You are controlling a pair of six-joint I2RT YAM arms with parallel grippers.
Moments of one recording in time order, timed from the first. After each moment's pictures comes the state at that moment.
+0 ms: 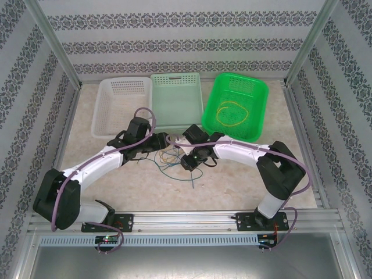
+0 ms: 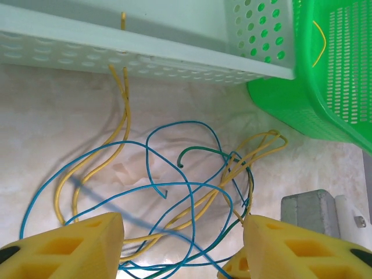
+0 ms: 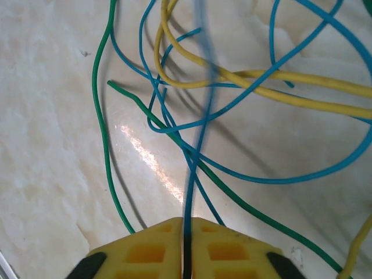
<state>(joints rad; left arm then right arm) -0.45 1.34 0.80 -0.21 0.25 -0.70 0.78 1.69 1.07 -0.55 -0.31 0.08</state>
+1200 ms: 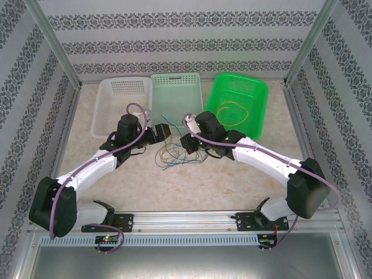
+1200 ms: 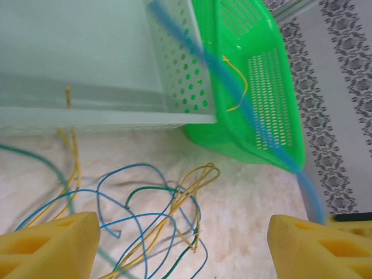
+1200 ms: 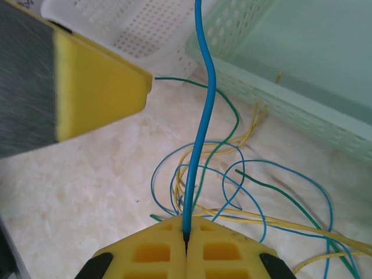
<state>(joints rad) -0.38 1.27 0.73 0.06 0.40 -0.73 0.73 1.45 1.05 -0.32 -0.24 0.26</state>
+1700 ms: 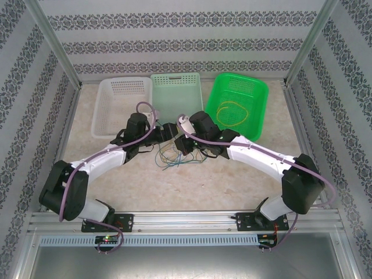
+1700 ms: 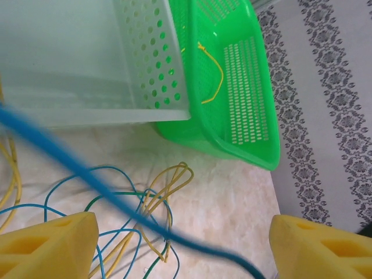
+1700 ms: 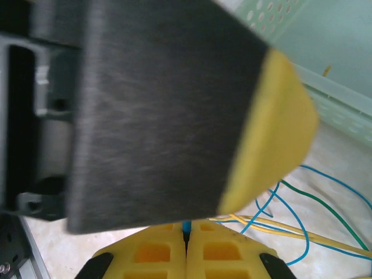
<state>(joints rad) -0.42 1.44 0.78 0.18 0.46 -0.81 0.77 1.50 1.09 -0.32 -0.29 0.26</state>
